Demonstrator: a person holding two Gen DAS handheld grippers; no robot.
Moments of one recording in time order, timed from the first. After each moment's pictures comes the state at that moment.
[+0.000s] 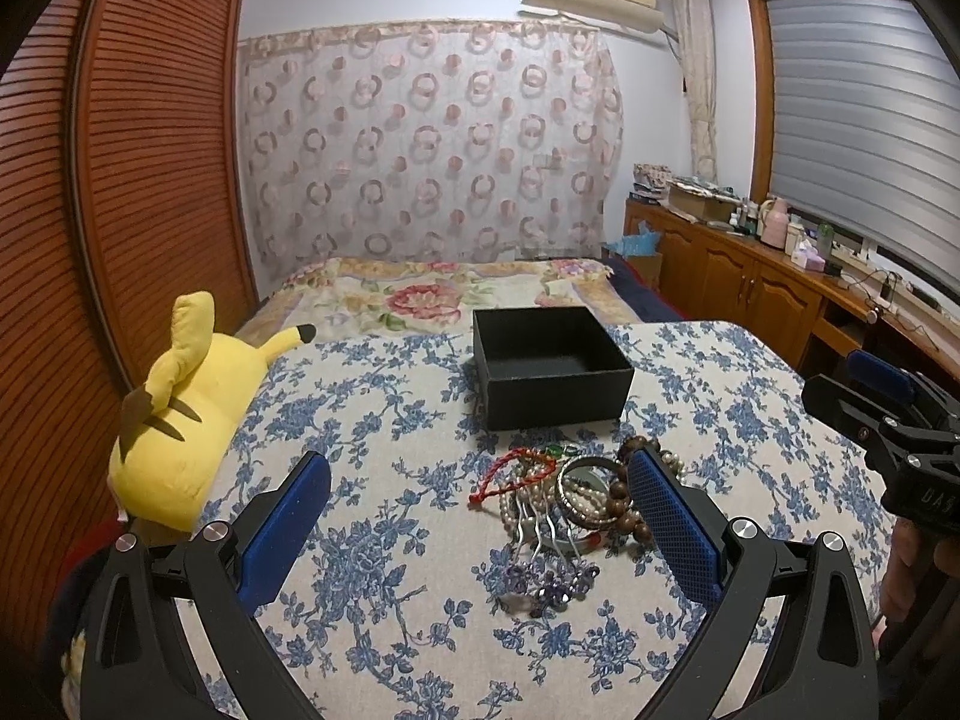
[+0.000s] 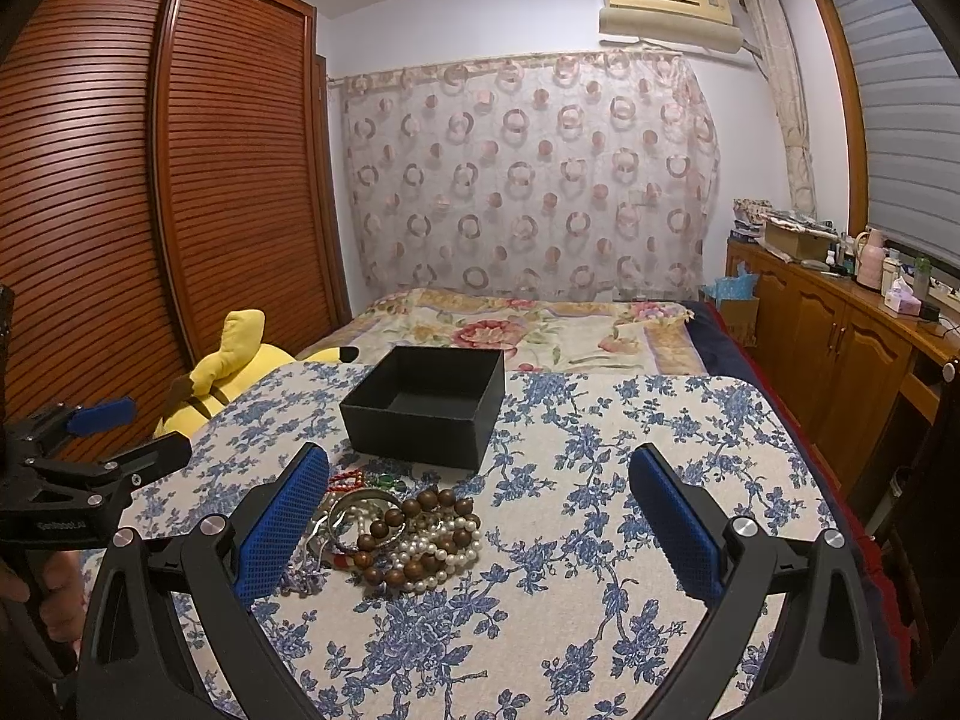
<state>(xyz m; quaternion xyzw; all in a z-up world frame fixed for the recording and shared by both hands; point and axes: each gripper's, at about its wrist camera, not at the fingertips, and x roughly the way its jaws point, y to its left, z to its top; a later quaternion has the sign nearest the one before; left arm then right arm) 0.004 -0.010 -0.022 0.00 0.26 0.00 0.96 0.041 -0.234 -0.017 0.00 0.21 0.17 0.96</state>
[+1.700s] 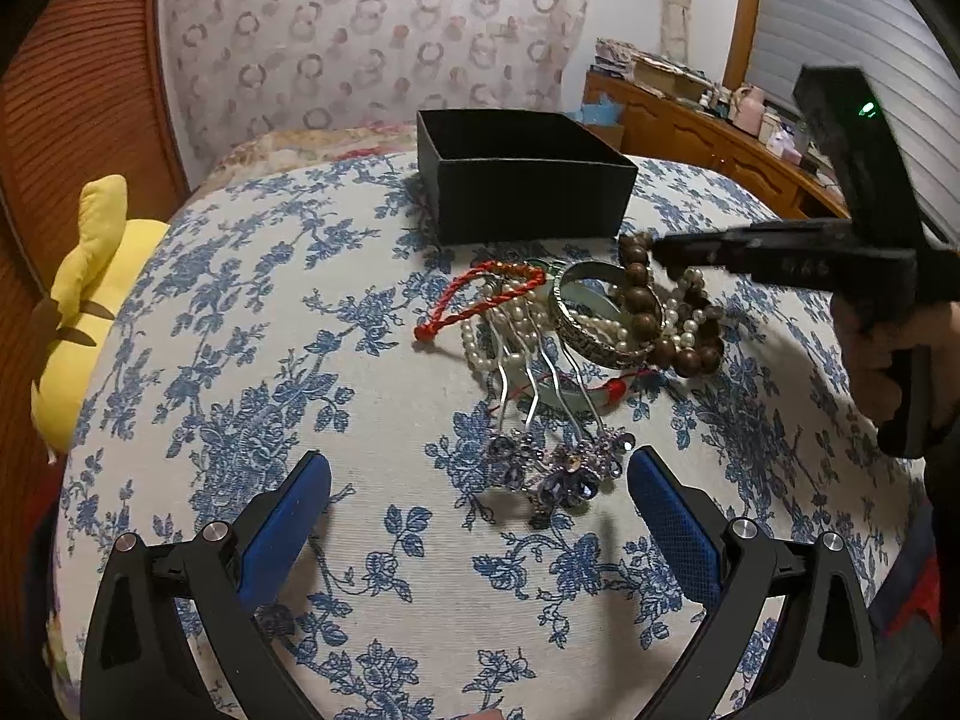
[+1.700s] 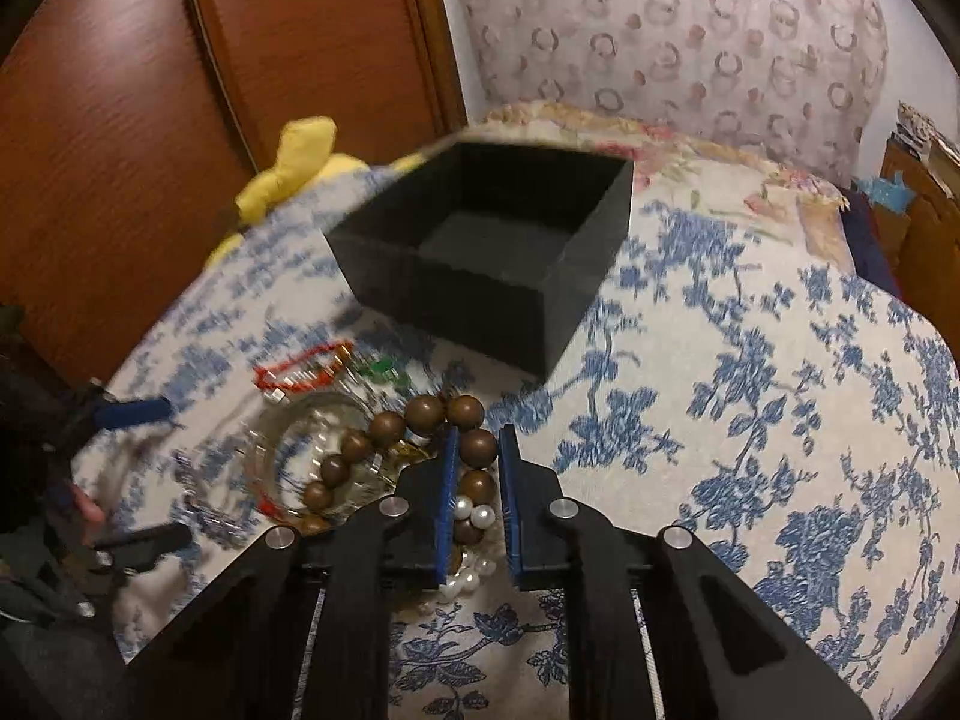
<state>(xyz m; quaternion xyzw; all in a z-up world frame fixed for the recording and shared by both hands) 0.052 -0.005 -0.106 0.00 0.41 -0.08 0.91 0.178 -0.198 -0.098 -0.06 0.41 0.34 0.84</state>
